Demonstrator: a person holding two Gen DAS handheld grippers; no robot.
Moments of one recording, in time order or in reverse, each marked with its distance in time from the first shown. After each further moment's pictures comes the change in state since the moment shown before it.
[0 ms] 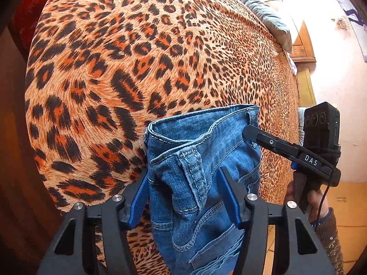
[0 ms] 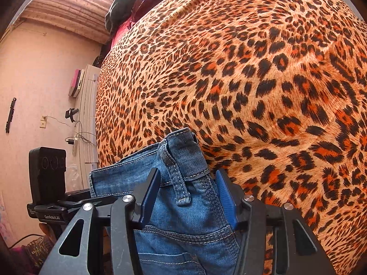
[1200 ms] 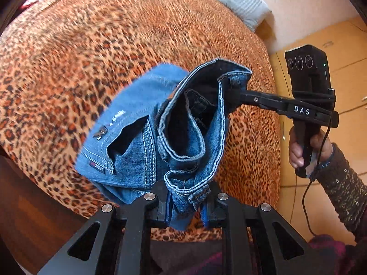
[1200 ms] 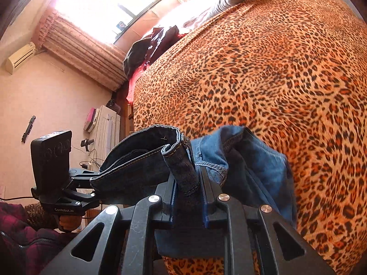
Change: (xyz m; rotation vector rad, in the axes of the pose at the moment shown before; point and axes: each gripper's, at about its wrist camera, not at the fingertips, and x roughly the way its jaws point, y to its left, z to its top) left arm -0.043 -0.128 -0.258 0.766 0.350 0.000; right arm -0.166 -0.002 -0.314 0.099 -0.381 0.029
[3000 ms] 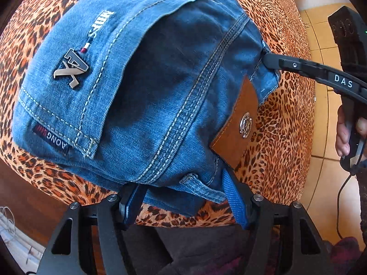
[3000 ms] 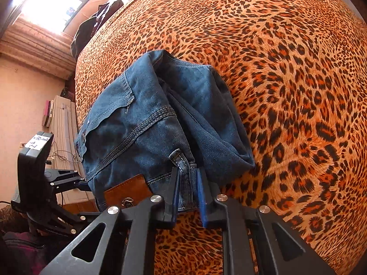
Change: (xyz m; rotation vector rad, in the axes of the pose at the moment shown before) left arm 0.030 -0.031 -0.051 -0.017 0.262 0.165; right arm 0.015 -0.063 -0.068 0.149 0.162 -0.261
